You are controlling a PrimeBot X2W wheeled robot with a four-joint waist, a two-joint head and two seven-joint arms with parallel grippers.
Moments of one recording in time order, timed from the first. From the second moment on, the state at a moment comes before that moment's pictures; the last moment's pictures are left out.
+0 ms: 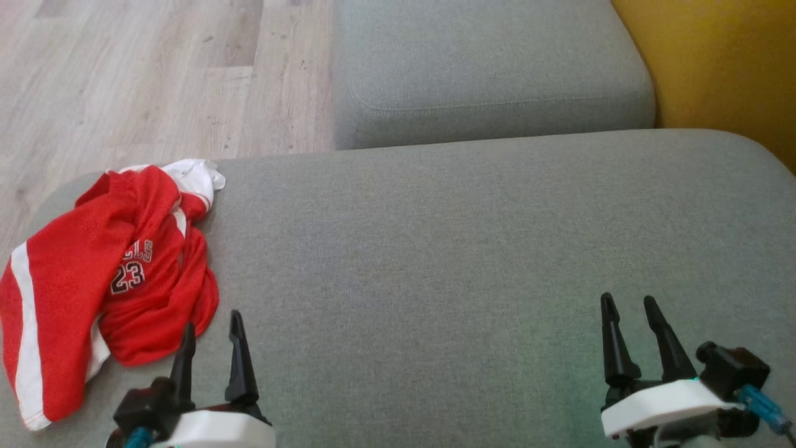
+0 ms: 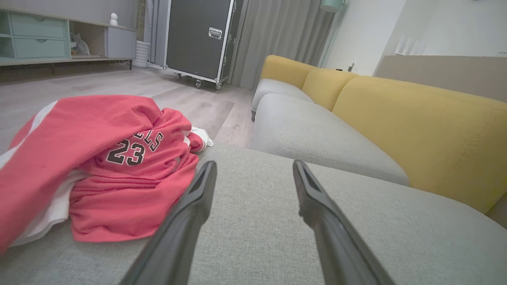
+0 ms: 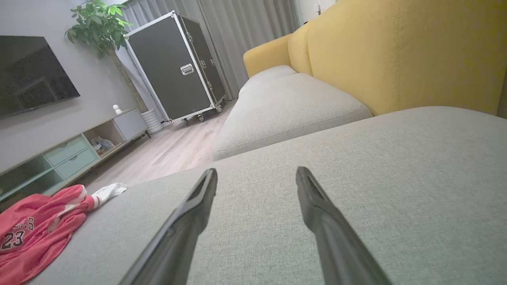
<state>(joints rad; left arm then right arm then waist) 0.08 0.06 -0.14 0.18 -0.37 0.03 -0.17 0.07 -0.04 0.05 0.23 0.34 0.12 -0.17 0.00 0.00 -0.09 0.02</state>
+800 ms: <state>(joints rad) 0.10 0.08 -0.18 0.20 -0.09 0.08 -0.24 0.08 -0.04 0.06 0.26 0.03 0.12 -0.23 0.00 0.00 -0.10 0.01</state>
